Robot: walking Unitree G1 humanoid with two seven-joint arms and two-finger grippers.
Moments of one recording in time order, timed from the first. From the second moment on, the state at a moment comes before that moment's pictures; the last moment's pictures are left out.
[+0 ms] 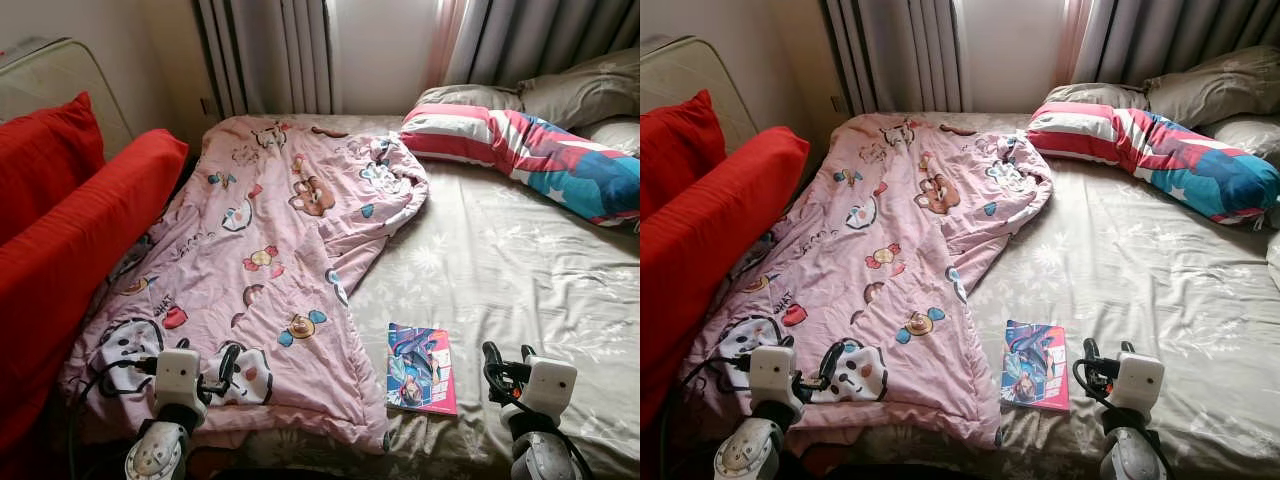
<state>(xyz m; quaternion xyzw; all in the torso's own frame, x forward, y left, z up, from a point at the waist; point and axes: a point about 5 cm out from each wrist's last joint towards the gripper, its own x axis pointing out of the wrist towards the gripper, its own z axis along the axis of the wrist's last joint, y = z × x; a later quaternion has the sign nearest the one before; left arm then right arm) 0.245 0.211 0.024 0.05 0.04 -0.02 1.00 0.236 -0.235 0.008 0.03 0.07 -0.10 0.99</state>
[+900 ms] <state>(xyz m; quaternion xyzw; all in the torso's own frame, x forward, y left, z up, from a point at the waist) 0.249 0.193 0.022 0.04 0.04 -0.05 1.00 0.237 -0.241 0.011 0.02 0.06 -0.10 0.99</state>
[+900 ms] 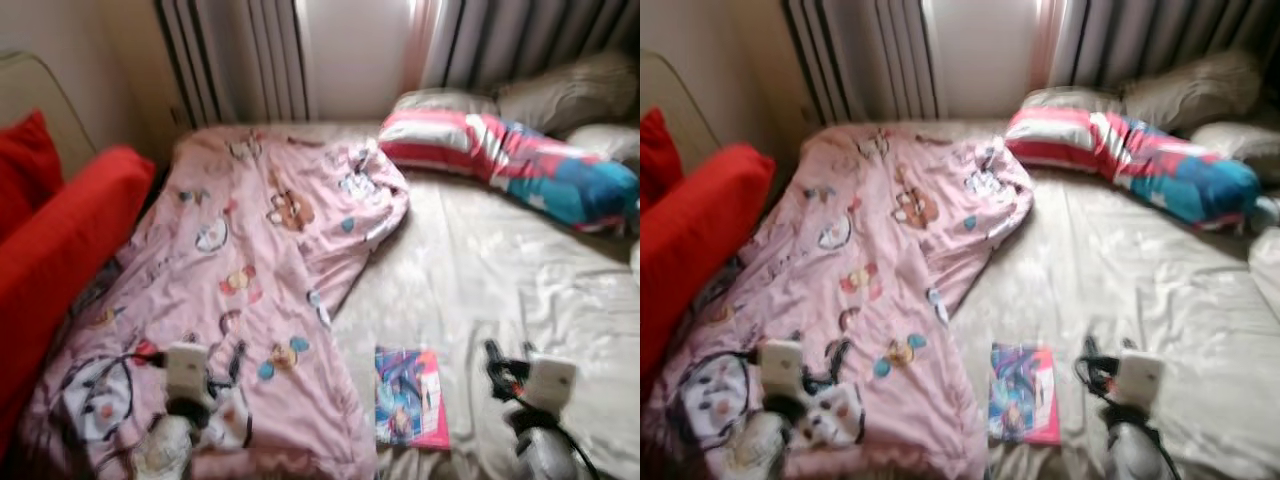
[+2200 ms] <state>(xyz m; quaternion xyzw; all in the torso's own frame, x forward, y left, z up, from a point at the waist) 0.246 0.204 0.025 0.05 0.04 -0.04 1.00 0.240 -0.222 0.005 0.01 0.09 -0.06 0.99</state>
